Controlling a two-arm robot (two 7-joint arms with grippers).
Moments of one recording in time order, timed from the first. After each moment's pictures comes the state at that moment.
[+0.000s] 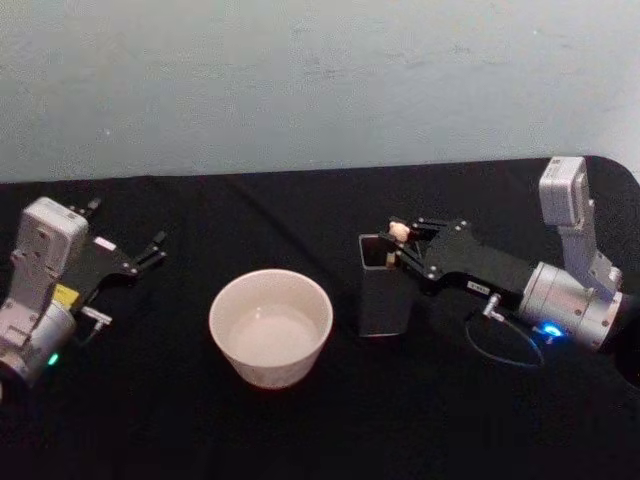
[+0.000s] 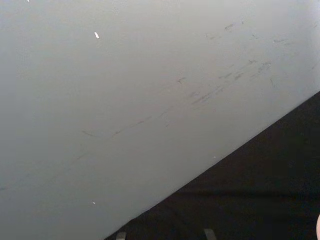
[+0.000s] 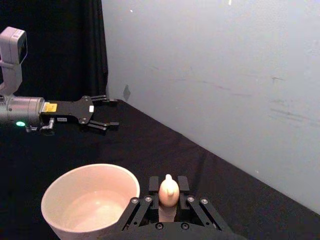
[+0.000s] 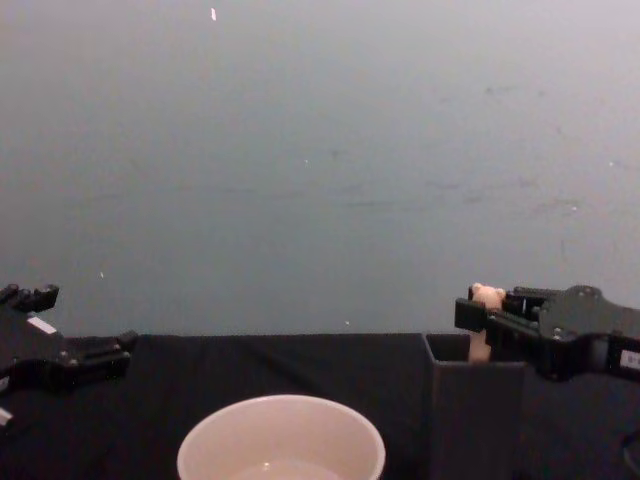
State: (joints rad) left arm -0.20 0.60 0.45 -1.41 -0.25 -0.12 0.03; right arm 0.35 0.49 -0.46 -1.30 0.52 -0.16 0.71
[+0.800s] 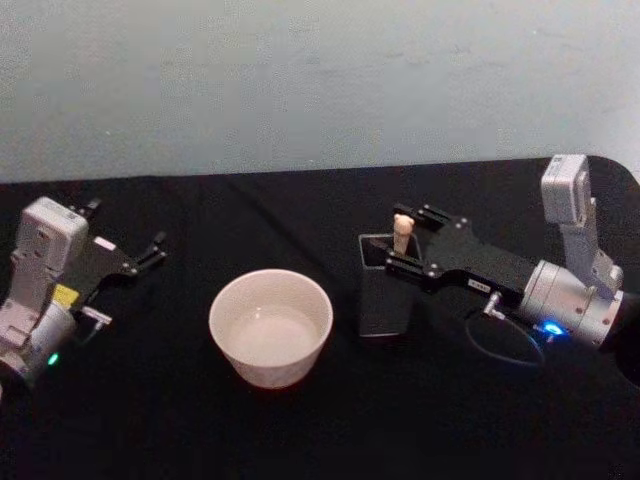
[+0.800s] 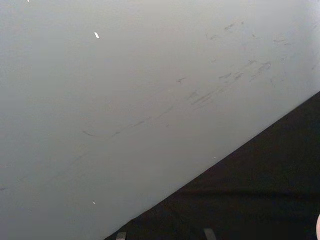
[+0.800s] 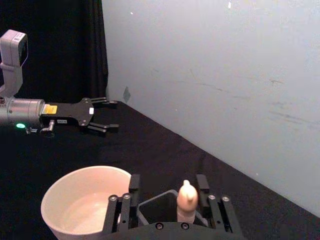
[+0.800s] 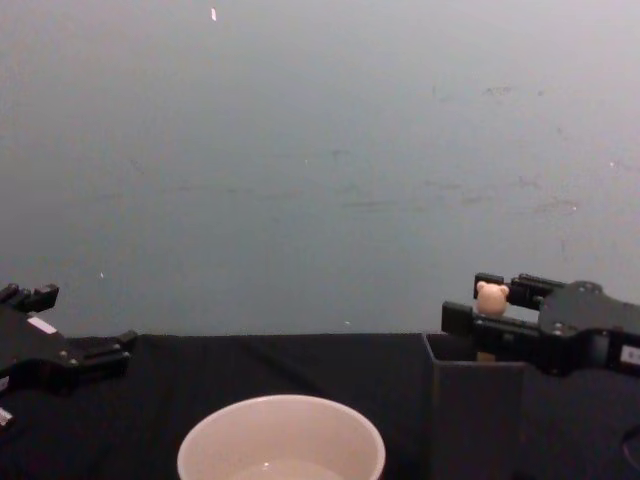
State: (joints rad) left arm -0.20 0.60 0.45 -1.41 -0.25 -0.12 0.03; right arm 0.35 0.49 -0.46 -1.30 0.53 -0.16 0.71
